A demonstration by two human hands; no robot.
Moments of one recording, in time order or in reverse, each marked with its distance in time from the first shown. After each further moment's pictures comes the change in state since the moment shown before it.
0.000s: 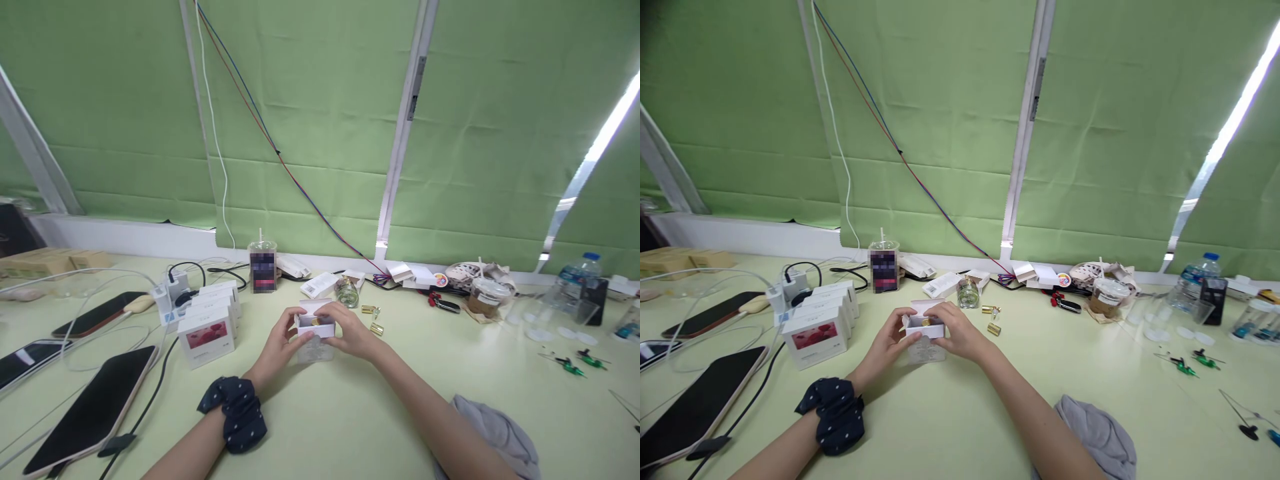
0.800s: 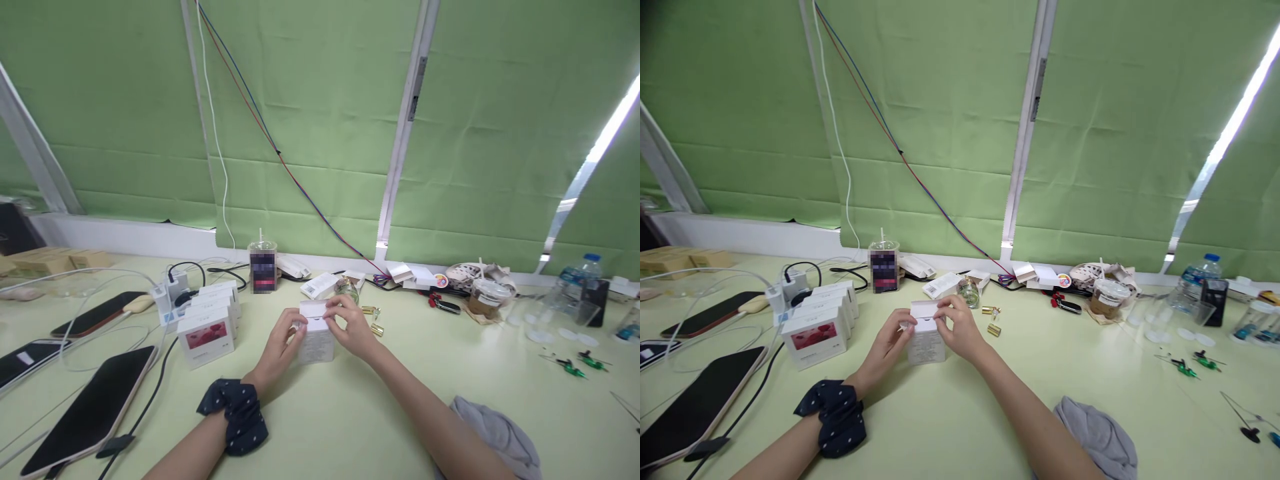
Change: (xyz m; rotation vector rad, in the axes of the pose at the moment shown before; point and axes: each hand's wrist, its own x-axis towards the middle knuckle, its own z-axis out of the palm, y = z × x) left_hand -0.004 0.008 0.002 0.247 0.035 0.151; right_hand 0.005 -0.005 0.005 -0.013 0.325 0.120
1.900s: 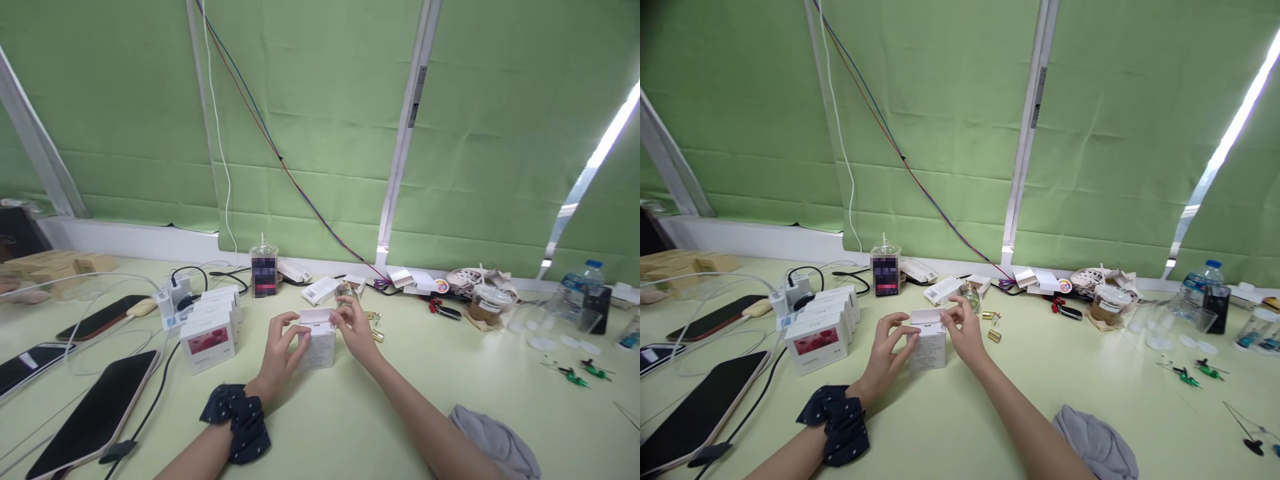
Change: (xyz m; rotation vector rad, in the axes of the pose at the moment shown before) left_hand -0.004 -0.005 0.003 0.412 0.218 0.245; right_hand -0.003 0.003 0.009 0.381 0.152 0.372
